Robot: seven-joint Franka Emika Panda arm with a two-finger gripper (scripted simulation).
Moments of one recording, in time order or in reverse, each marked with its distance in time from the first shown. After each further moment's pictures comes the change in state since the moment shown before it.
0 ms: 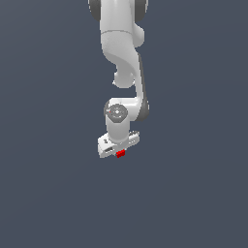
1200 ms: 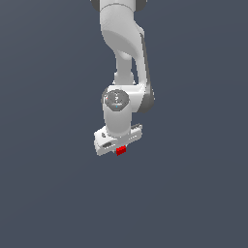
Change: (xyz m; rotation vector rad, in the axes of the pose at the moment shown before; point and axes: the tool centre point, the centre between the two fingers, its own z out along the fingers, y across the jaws) arm 0.019 0.006 -0.074 0.001 -0.001 -0.001
